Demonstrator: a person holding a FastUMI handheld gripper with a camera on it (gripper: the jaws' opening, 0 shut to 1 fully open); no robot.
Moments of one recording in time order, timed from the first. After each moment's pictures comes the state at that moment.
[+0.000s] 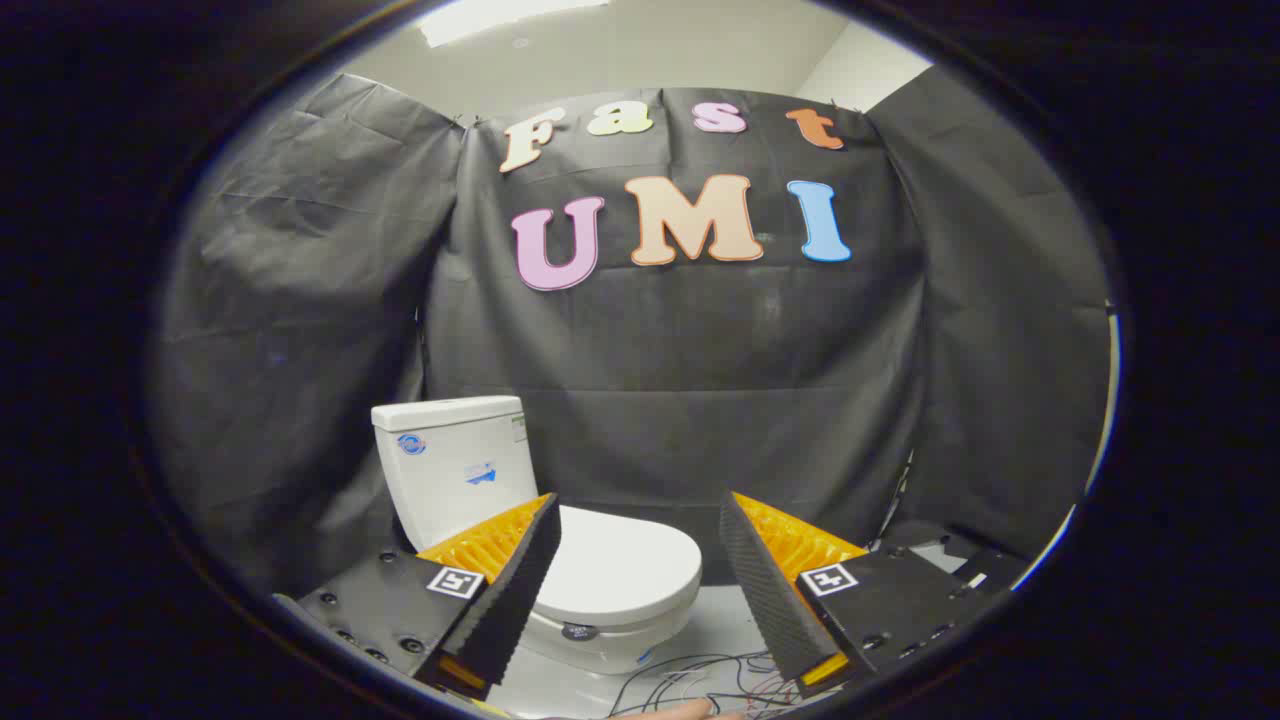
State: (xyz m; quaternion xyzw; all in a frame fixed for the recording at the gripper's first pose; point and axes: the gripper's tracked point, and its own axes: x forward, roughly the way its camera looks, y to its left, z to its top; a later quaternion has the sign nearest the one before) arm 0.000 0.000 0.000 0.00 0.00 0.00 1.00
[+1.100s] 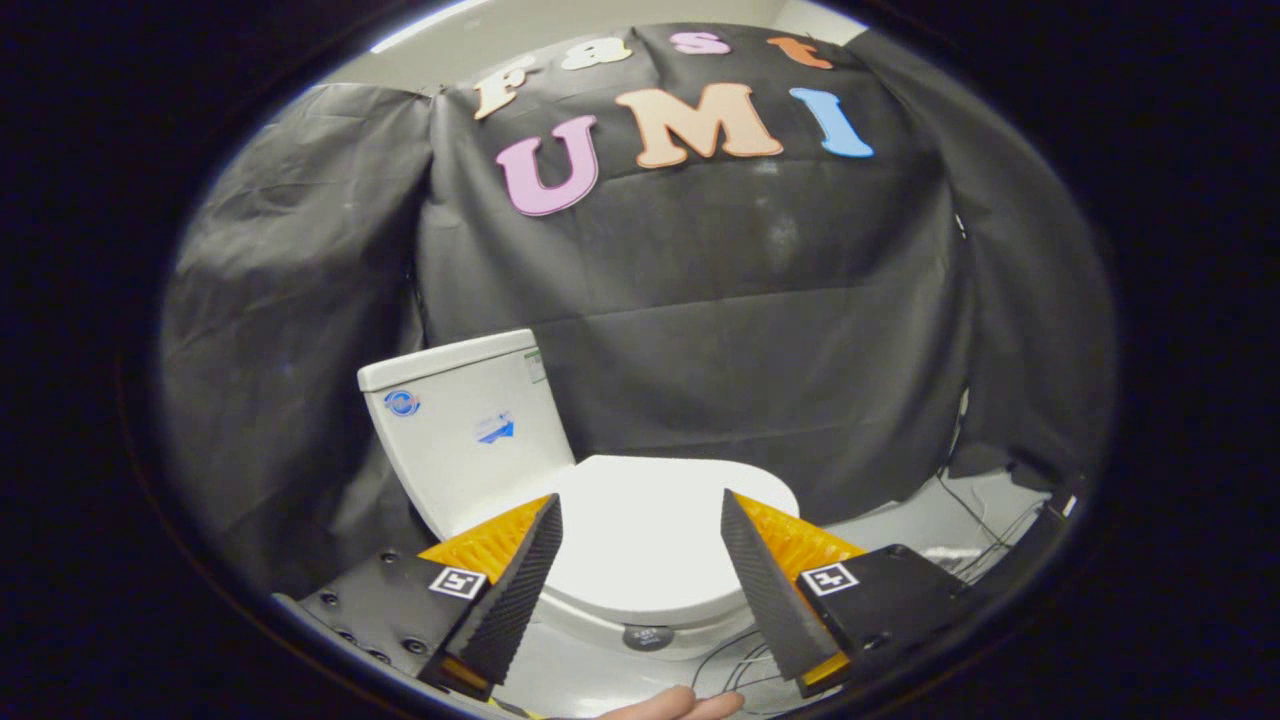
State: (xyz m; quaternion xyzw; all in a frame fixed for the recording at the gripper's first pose) arm 0.098 0.064 -0.117 0.08 0.09 0.02 0.99
